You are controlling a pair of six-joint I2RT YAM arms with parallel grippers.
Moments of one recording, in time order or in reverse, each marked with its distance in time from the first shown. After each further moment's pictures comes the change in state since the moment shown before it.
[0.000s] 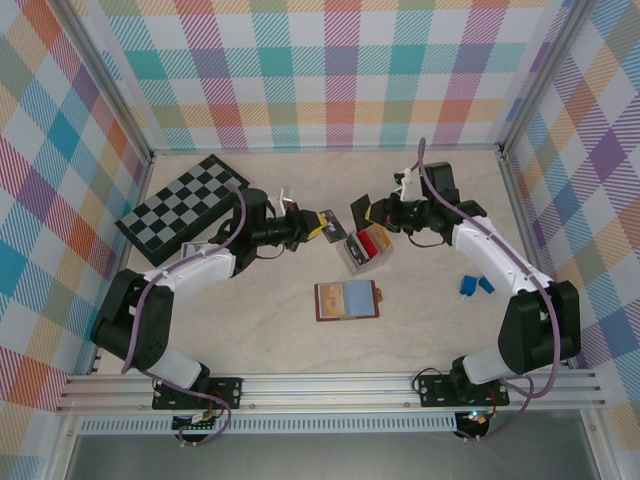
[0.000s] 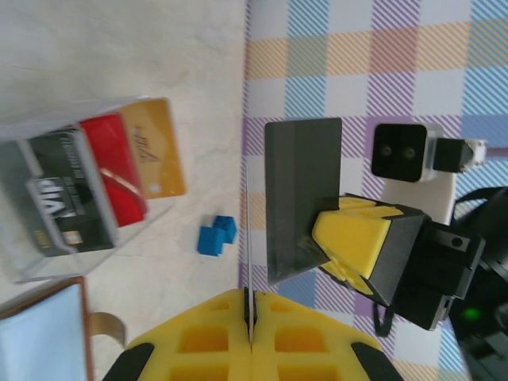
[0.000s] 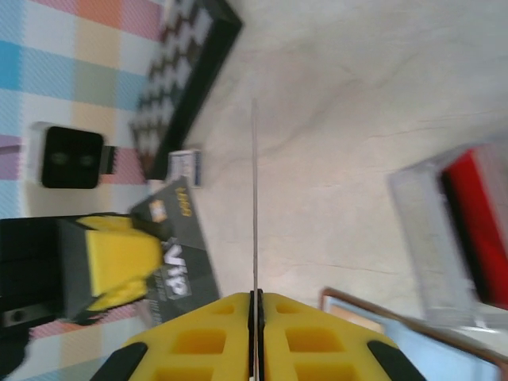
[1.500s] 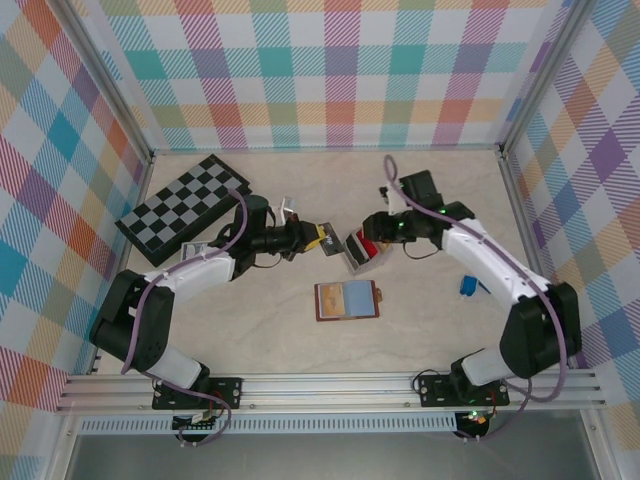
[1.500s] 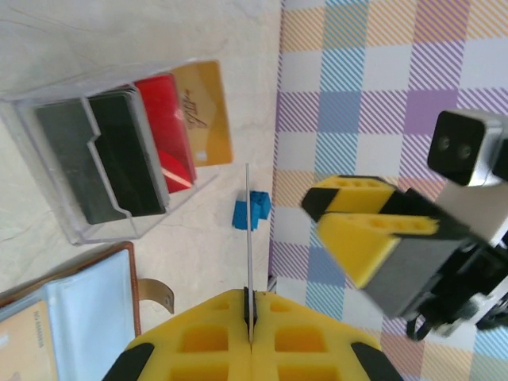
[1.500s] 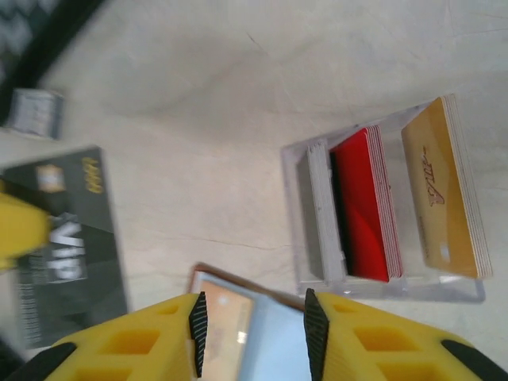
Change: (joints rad) left arm -0.016 0.006 -0.030 -0.027 0.067 0.081; right arm 0.086 -0.042 0.004 -0.147 0.241 -0.222
